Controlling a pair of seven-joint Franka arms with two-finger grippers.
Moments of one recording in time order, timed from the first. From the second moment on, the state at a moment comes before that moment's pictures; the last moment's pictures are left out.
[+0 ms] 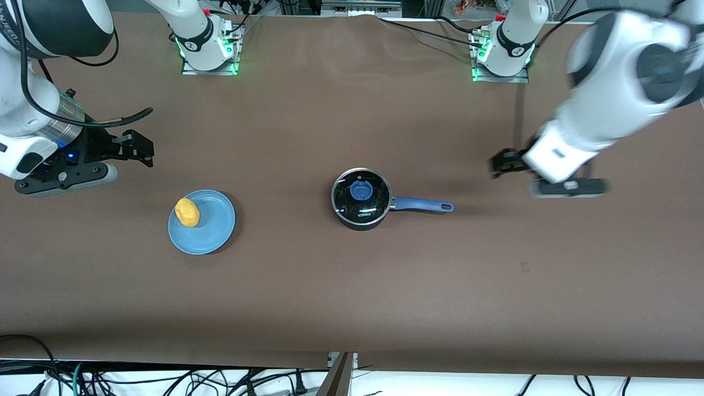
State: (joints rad) left arm -0.02 0.23 -0.34 -1.62 -0.02 1.84 -0.43; right arm 0.14 0.24 0.05 -1.35 -0.05 1.56 -0.07
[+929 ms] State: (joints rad) left arm -0.36 0.62 -0.38 -1.50 0.15 2.17 -0.88; right arm 0.14 0.24 0.05 -1.35 -0.05 1.56 -0.07
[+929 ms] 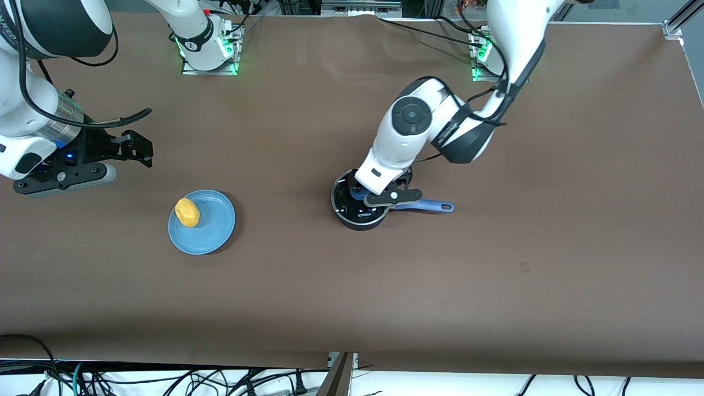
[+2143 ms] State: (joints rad) left arm -0.44 0.74 -0.38 -1.42 0.32 2.19 -0.93; right arm 0.14 0.24 0.05 -1.35 -0.05 1.56 -0.07
